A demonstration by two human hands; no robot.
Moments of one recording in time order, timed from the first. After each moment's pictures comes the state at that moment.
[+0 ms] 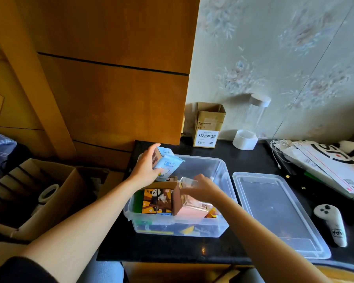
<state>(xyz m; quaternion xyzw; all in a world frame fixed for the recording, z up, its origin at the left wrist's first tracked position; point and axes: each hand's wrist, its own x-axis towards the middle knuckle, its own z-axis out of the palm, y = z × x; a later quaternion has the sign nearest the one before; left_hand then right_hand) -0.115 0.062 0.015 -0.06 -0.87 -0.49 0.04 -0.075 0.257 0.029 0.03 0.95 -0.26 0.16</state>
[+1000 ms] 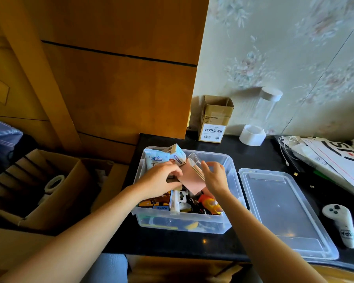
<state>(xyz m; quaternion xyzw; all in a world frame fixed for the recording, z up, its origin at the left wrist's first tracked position) -0.080 0.073 0.021 -0.22 -0.90 -0.36 -0.03 -0.097 0.268 0.003 0.12 0.87 -0.47 -0.02</state>
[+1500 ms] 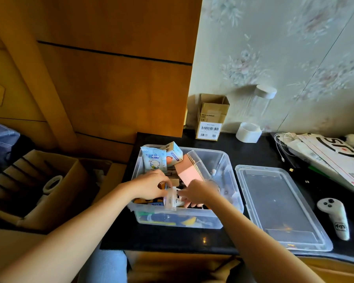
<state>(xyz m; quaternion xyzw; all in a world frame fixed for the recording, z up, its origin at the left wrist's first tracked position) -0.079 0.061 0.014 -0.21 -0.94 -0.20 -0.18 -0.067 0.240 0.014 0.01 0.93 -0.21 0.30</state>
